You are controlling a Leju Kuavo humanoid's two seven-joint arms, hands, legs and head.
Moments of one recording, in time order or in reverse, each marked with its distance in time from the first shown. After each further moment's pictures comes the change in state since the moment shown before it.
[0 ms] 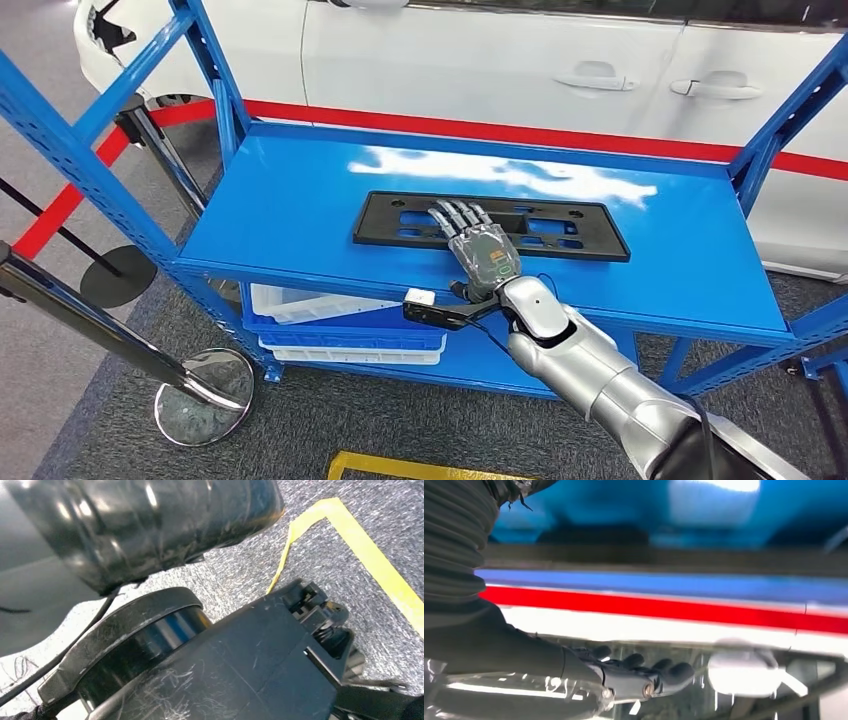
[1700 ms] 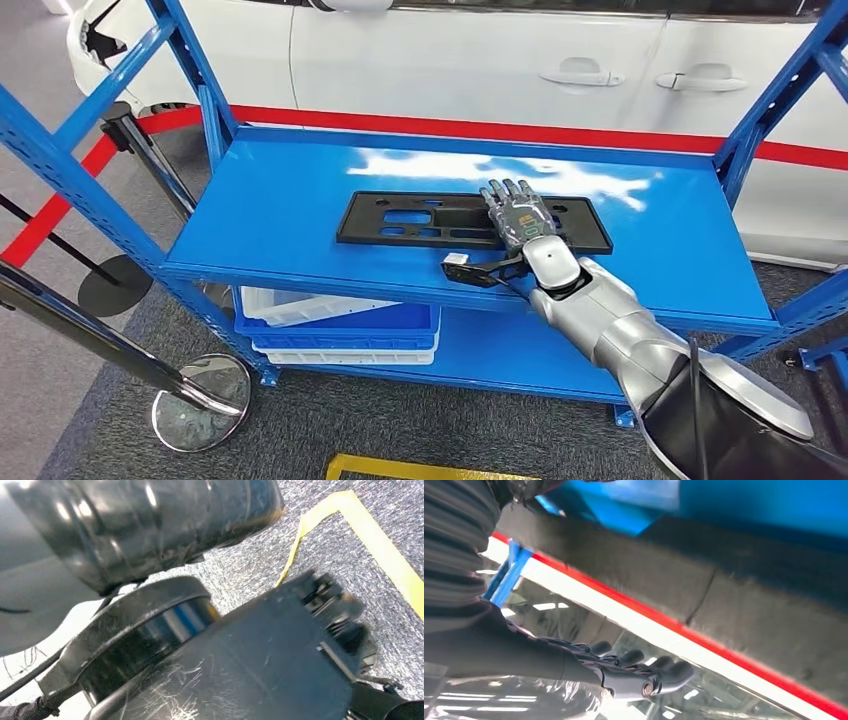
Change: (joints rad) left arm 0.007 0.005 -0.007 0.017 0.054 0.003 0.003; right arm -0.227 0.043 0.120 0.371 0.074 0.138 0.165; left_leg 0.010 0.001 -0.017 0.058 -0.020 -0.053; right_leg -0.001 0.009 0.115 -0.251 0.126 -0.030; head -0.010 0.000
